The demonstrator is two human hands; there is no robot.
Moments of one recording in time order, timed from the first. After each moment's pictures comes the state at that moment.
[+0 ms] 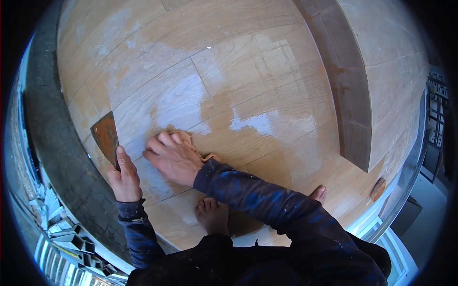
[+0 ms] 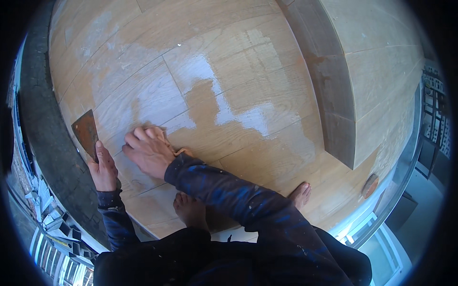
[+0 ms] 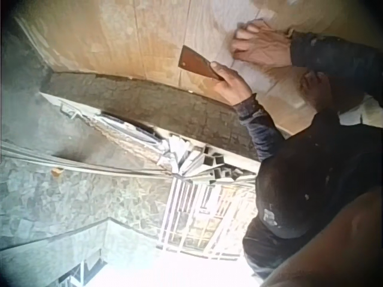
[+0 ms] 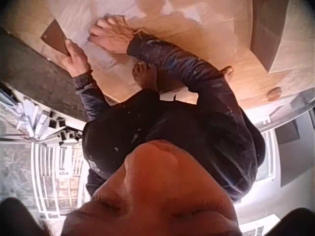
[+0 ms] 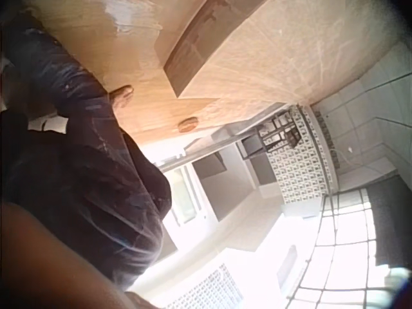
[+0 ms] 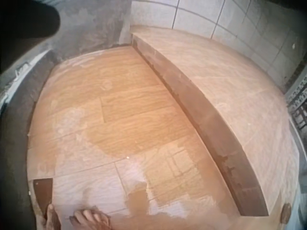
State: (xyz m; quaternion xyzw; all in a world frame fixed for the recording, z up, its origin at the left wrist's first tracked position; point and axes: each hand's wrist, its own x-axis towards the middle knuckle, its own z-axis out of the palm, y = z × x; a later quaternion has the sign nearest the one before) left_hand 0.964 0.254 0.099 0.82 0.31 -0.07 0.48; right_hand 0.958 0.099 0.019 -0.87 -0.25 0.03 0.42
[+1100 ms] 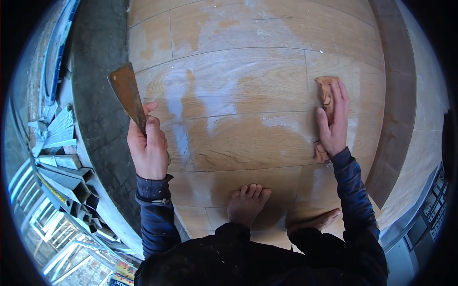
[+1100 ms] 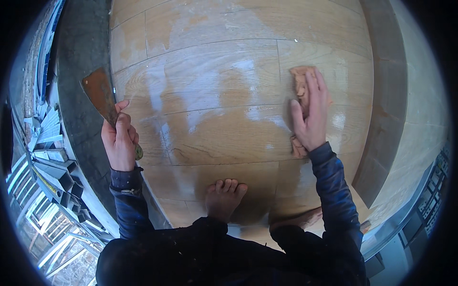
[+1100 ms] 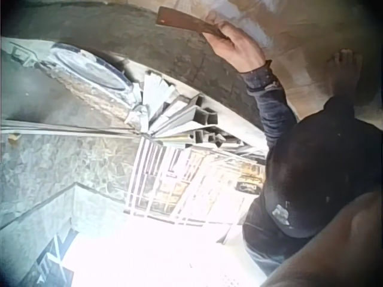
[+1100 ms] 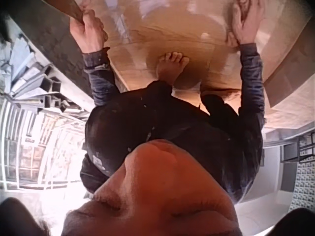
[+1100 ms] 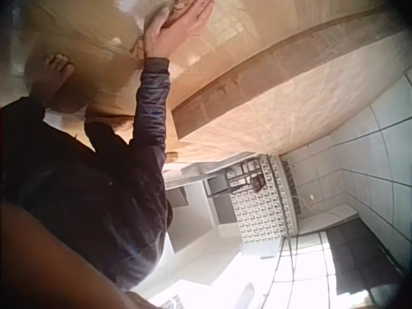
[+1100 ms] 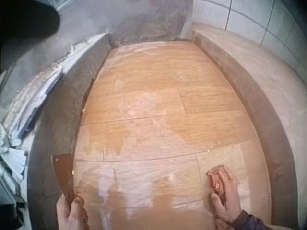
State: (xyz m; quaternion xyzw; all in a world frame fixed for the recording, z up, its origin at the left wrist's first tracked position) left_hand 0.936 0.322 0.123 0.77 0.32 0.04 0.55; right_hand 0.998 -0.064 0.011 -0.93 -0.14 -0.04 0.34
